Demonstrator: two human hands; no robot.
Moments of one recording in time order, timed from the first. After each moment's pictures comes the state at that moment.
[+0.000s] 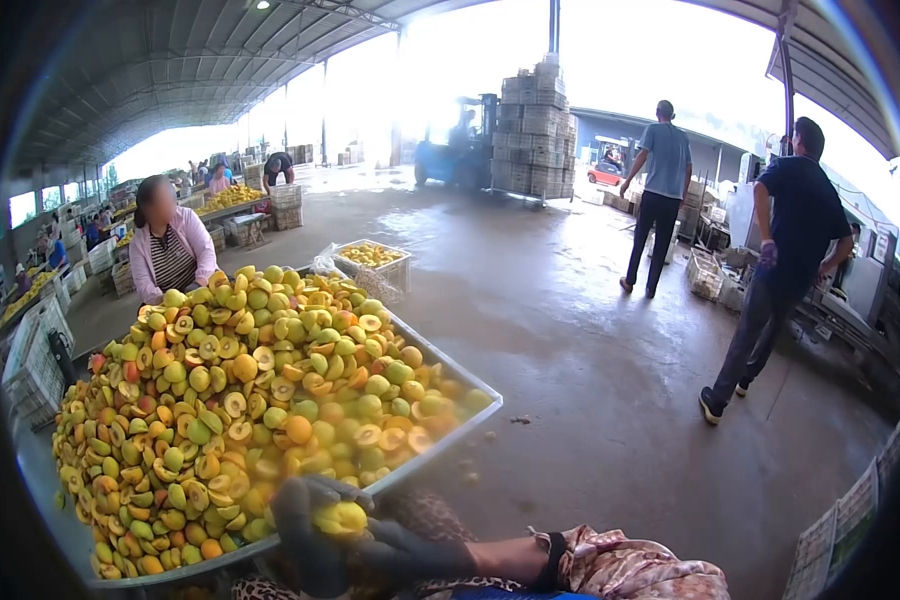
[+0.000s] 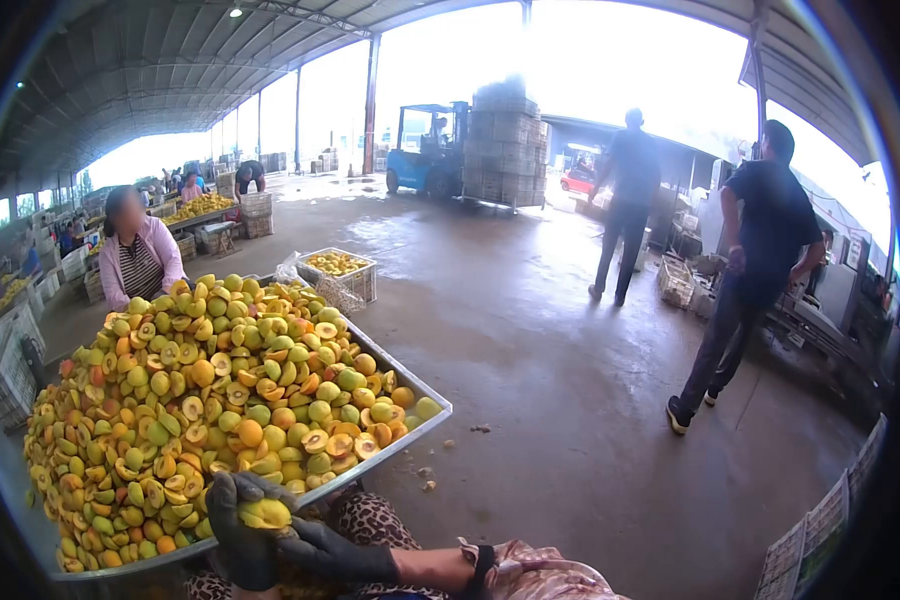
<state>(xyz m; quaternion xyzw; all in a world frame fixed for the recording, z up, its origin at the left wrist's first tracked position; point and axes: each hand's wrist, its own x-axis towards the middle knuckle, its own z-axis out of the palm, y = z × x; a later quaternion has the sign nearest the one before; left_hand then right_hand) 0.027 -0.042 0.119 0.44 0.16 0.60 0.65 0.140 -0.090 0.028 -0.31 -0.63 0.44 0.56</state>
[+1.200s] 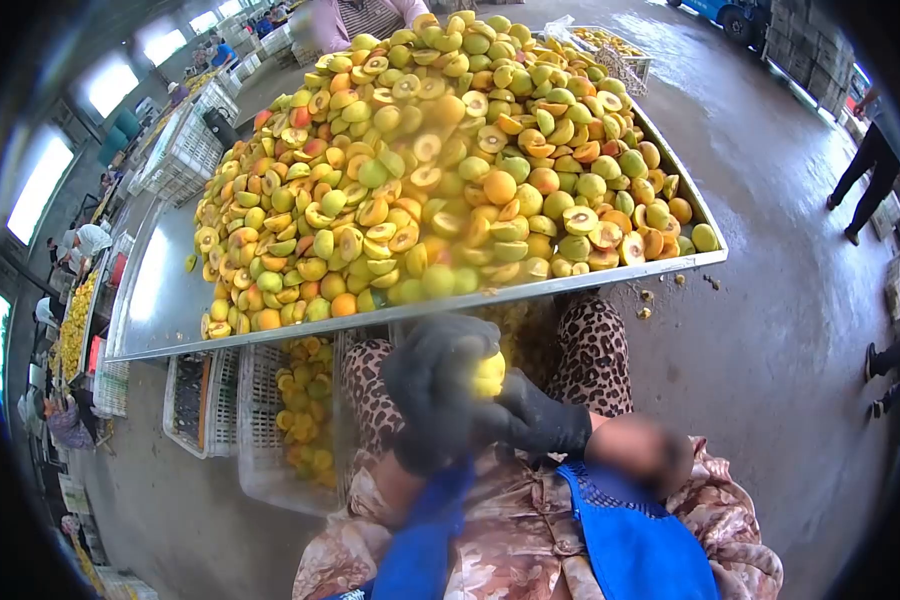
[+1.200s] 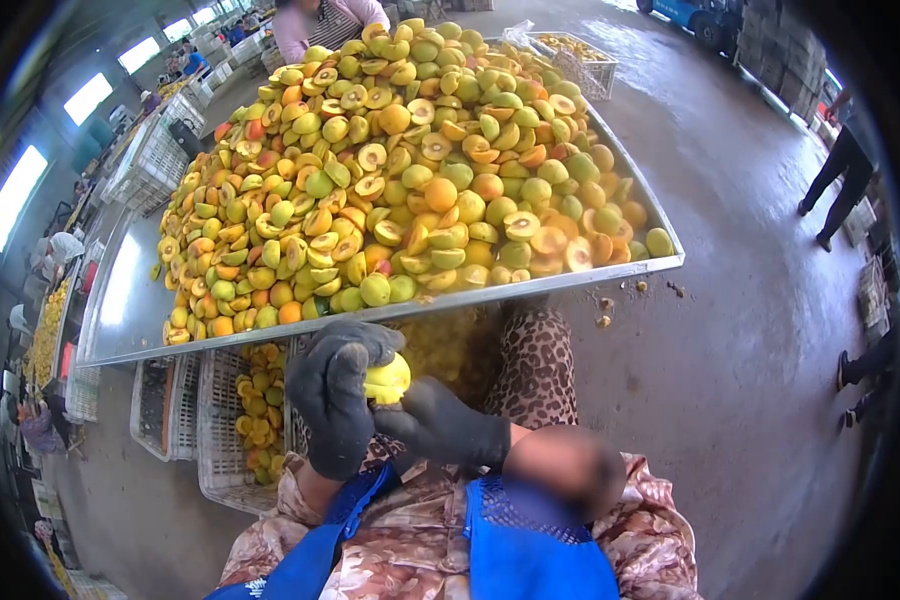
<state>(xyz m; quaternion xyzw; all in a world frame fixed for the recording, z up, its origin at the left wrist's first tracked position) -0.027 -0.047 0.093 0.72 0.32 0.55 0.28 0.106 -0.083 0.015 -0.25 -0.66 0.54 0.46</state>
